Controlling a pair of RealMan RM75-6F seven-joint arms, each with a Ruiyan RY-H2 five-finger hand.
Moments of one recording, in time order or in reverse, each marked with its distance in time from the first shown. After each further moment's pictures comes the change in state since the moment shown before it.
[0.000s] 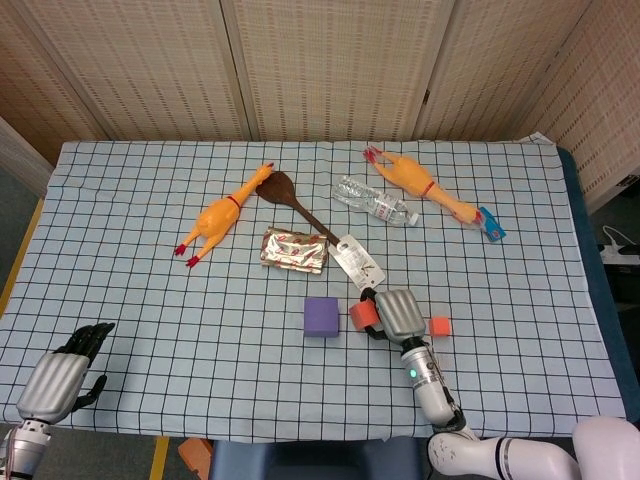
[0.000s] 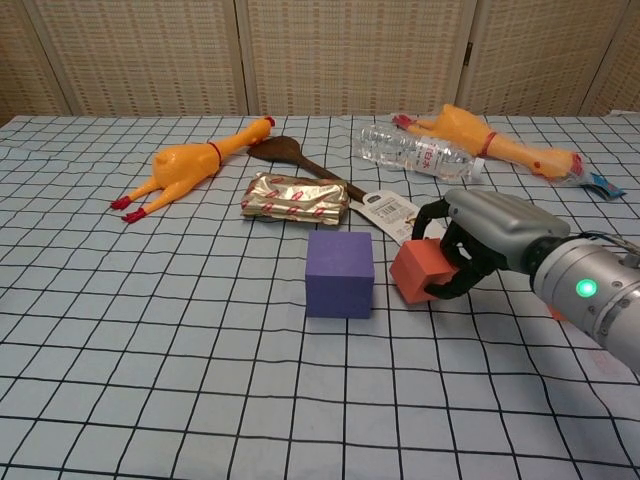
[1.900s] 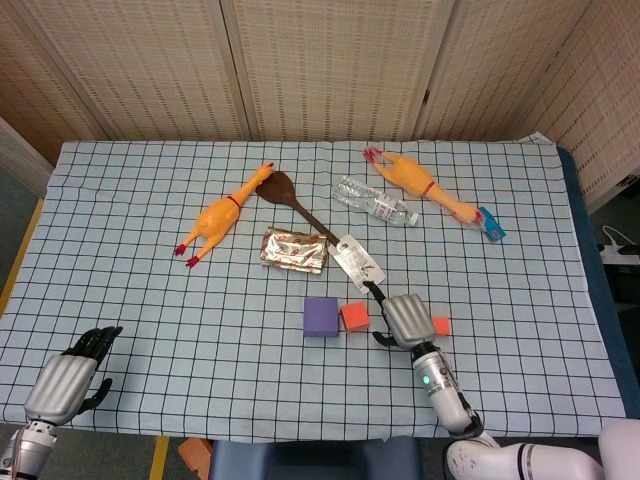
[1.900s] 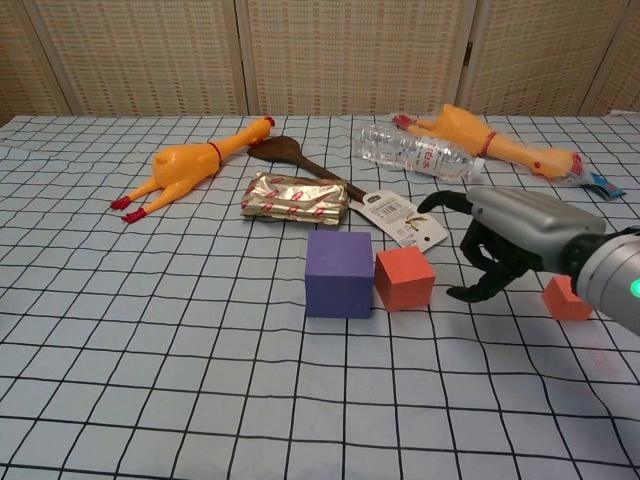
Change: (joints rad) left arm -0.008 -0.004 0.012 -0.005 0.011 -0.014 0.024; right arm -0.042 0.140 -0.044 -0.126 -0.049 -0.005 0.014
